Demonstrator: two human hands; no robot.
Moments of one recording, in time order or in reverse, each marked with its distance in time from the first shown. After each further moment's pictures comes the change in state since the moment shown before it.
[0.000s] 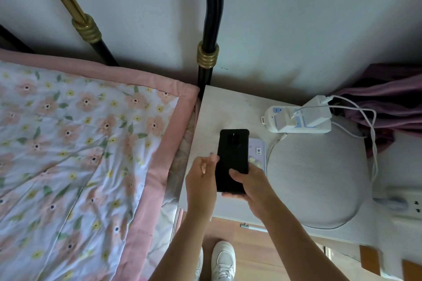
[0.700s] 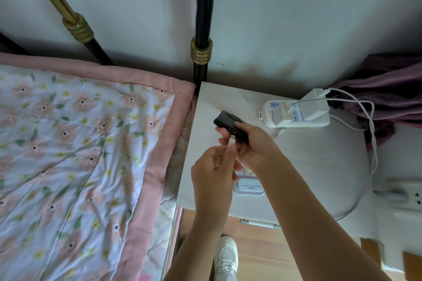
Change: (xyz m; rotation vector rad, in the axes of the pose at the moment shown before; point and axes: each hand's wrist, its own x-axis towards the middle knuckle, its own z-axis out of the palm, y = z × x) left_hand -0.037 0.064 0.003 -0.158 -0.063 0.080; right_hand -0.004 -0.083 0.016 0.561 -0.162 0.136
